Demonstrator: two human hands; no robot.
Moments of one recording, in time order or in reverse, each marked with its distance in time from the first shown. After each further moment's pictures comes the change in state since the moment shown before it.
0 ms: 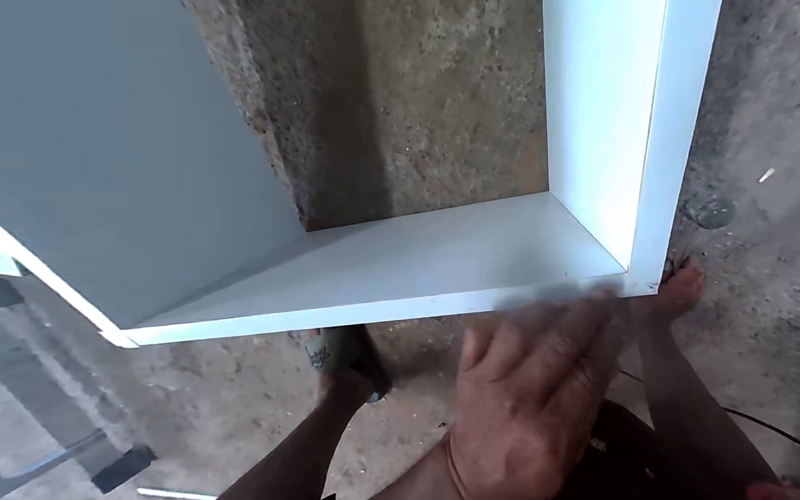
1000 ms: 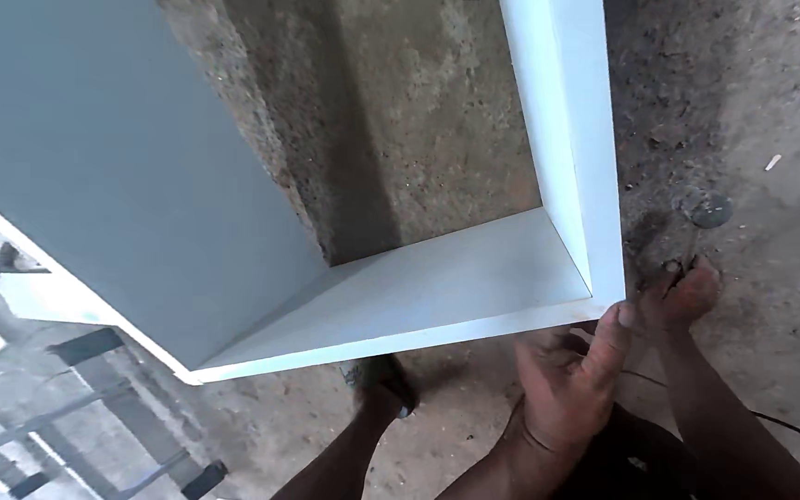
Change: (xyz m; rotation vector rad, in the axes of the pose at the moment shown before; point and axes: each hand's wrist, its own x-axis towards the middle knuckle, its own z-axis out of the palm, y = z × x) left_hand 0.037 0.026 0.080 -1.076 0.391 -0.572; right_hand 0.001 0.003 0.002 0.018 -0.040 0.022
